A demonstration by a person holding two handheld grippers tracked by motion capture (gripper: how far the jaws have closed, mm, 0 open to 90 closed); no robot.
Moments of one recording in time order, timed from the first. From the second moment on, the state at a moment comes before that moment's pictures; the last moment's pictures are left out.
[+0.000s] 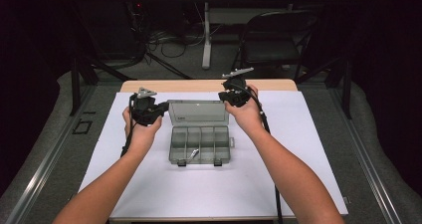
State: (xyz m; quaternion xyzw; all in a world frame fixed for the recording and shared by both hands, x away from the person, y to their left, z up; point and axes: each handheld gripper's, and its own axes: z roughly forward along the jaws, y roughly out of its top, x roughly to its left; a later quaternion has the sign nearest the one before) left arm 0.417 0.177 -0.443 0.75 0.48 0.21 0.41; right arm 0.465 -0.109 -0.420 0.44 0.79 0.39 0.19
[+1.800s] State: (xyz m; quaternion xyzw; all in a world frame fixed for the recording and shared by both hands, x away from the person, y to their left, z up) left arm 0.379 0.187 -0.462 0.78 0.44 0.10 0.43; right arm 0.422 -0.112 -0.434 0.40 0.81 0.40 0.15
